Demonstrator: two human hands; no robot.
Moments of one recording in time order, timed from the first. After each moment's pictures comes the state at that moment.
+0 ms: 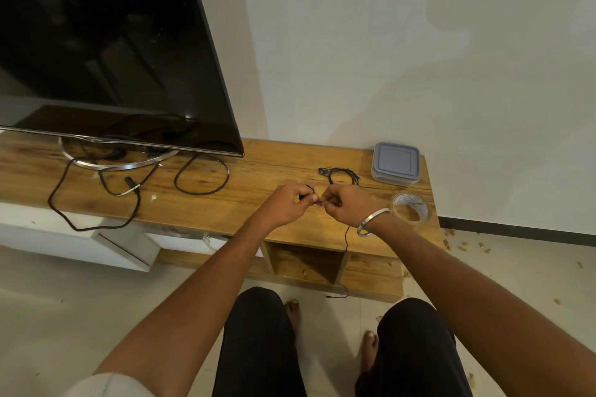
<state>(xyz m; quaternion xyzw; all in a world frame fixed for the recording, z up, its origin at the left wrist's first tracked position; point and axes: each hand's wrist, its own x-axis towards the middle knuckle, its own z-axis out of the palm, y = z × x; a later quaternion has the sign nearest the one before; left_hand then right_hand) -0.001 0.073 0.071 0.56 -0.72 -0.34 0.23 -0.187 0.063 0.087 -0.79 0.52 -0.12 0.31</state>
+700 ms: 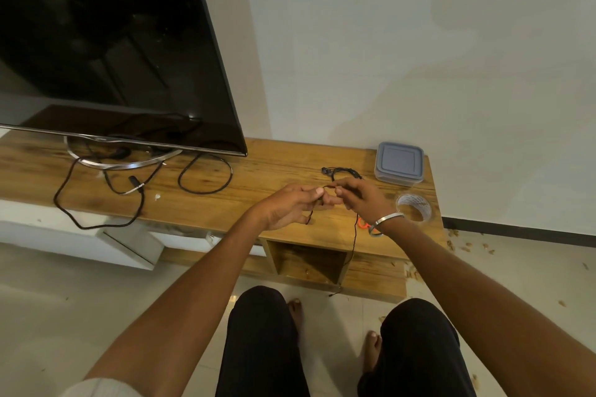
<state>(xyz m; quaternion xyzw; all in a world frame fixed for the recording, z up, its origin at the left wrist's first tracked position) -0.003 0.088 0.106 0.42 -0.50 -0.72 0.25 -0.209 0.060 0.075 -0.72 0.48 -0.29 0.40</state>
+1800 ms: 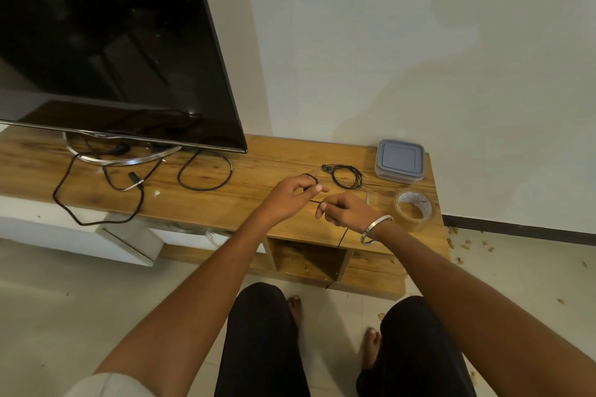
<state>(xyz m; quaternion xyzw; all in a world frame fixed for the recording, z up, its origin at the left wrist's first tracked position) -0.001 0.078 0.079 0.51 -0.67 -0.44 0.30 -0.185 0.078 0.078 -0.72 0.44 -0.17 0.50</state>
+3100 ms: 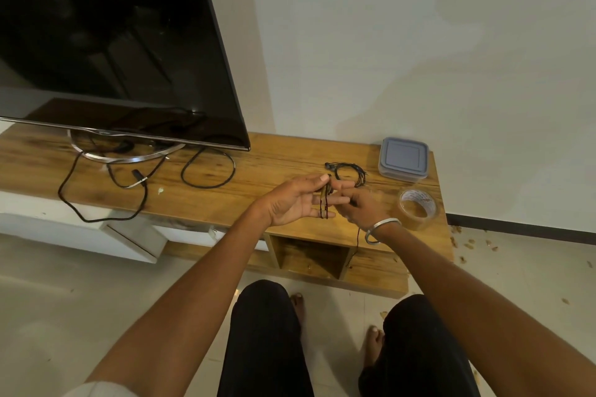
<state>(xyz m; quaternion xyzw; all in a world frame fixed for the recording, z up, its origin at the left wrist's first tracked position) -0.008 0.093 0.113 0.33 -0.44 -0.78 0.31 -0.196 0.083 0.073 -0.69 0.49 -0.25 0.47</state>
